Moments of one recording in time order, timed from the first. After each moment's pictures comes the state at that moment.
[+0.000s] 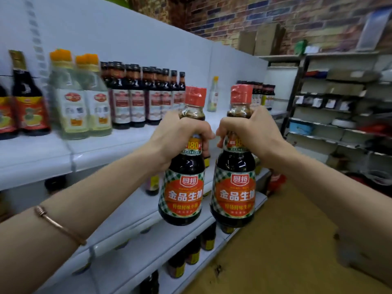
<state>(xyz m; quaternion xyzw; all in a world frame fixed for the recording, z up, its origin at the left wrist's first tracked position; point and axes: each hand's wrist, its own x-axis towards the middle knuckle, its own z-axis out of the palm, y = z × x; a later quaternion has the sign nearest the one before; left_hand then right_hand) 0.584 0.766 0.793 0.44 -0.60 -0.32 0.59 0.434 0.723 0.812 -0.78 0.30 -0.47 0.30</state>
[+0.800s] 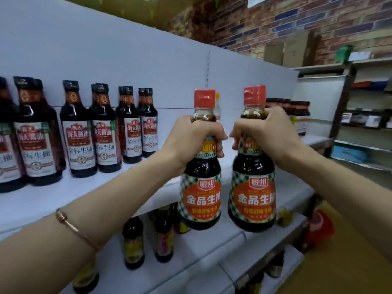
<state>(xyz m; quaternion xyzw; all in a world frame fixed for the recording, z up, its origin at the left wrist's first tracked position) 0.534 0.345 0.835 0.46 -0.55 -0.27 0.64 0.396 0.278 0.851 -0.78 0.22 -0.48 0.33</state>
